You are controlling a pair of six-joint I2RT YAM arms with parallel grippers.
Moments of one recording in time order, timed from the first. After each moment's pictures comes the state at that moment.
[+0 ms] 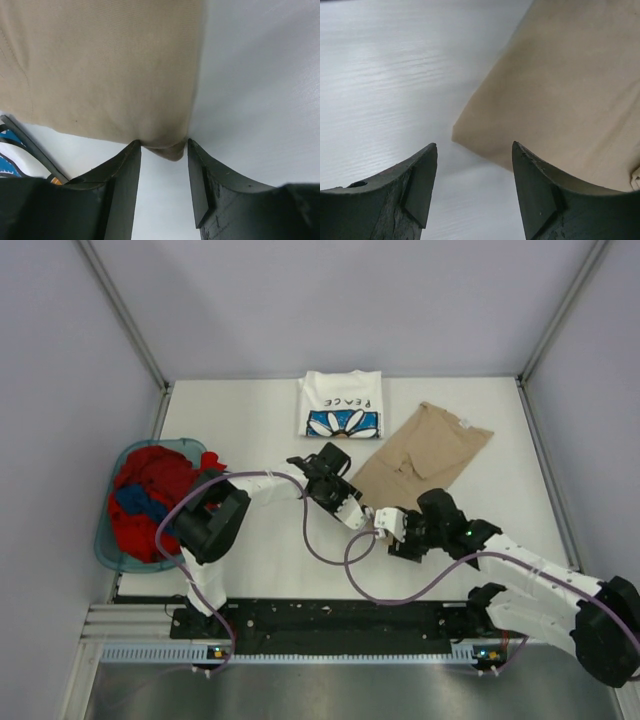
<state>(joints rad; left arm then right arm) -0.73 1.89 1.21 -0.43 0.28 1.56 0.63 0.94 0.46 -0.34 -0.34 -0.71</state>
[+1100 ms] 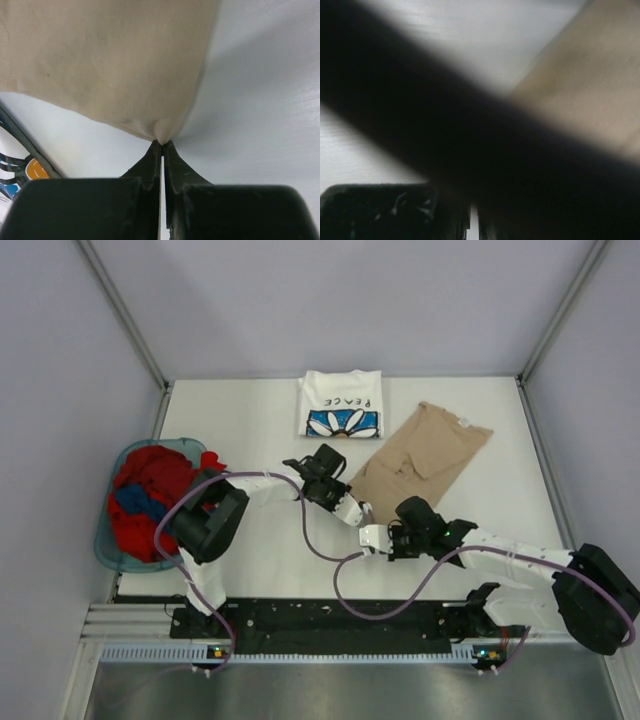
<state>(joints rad) -0.71 1.88 1.17 -0.37 0.23 1.47 0.78 1.18 0.48 -0.24 -0.19 -0.85</state>
